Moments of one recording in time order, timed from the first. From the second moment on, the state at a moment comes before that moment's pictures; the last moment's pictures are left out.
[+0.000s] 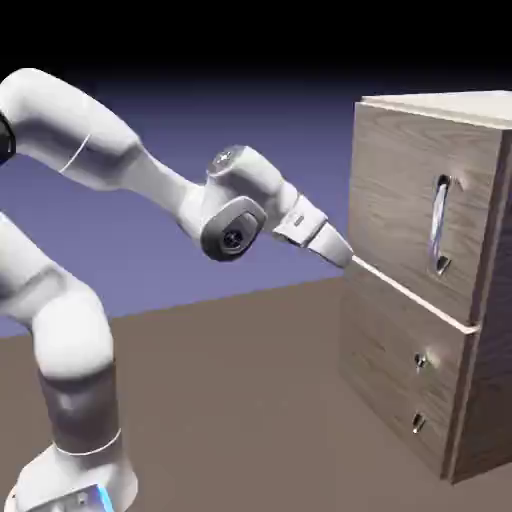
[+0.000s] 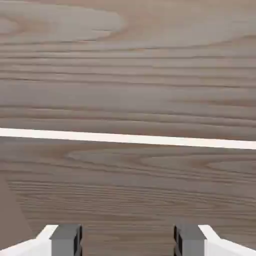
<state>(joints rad) 0.05 -0.59 -0.05 -2.79 -0.12 3.03 0.69</state>
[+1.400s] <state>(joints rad) 0.68 -0.98 -0.84 -2.48 -1.94 2.99 -0.15</state>
